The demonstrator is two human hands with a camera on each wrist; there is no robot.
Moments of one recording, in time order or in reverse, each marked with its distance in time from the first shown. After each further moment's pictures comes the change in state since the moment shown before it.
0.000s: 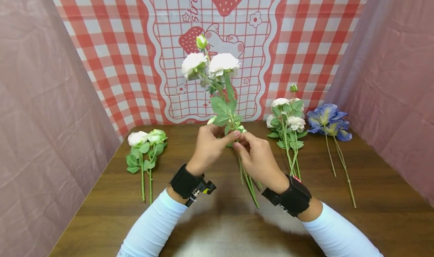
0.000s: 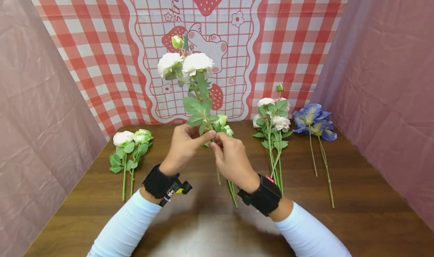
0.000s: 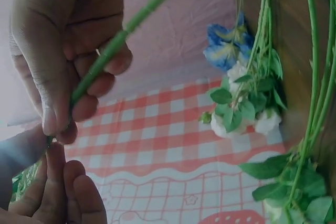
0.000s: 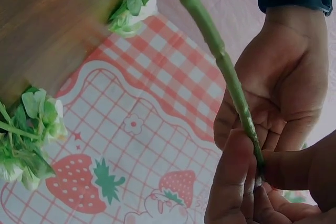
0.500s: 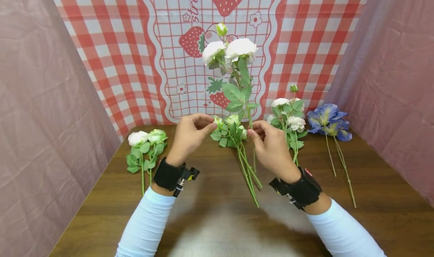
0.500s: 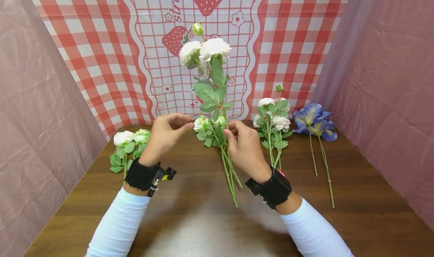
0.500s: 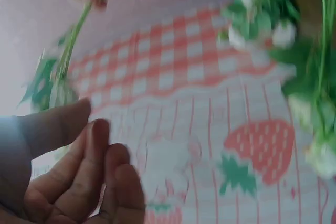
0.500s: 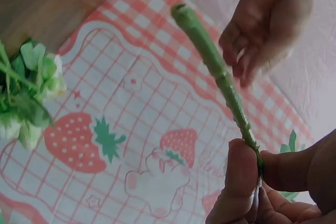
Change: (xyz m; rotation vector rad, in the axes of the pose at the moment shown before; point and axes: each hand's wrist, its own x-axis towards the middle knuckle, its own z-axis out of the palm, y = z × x) left_hand 0.012 0.013 -0.056 0.404 0.030 -0.029; right_hand 0.014 0.013 -0.025 -0.066 0.117 0.036
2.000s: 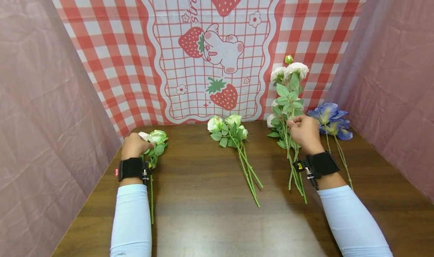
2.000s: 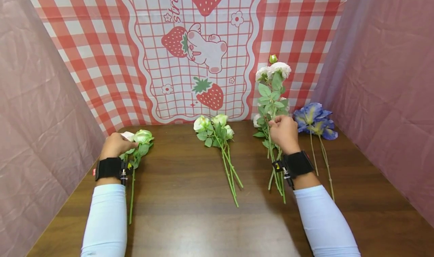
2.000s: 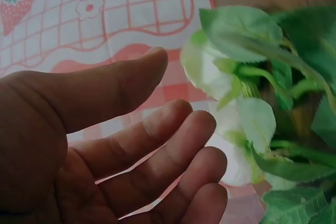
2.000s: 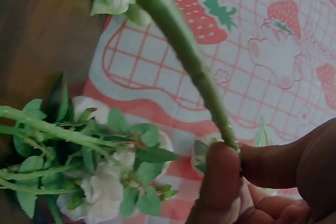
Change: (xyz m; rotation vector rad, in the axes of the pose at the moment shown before) left_hand -0.016 -0.130 -0.127 0.638 -0.039 -0.652; right_hand 0.024 0.126 -0.054 -0.203 -0.092 0.586
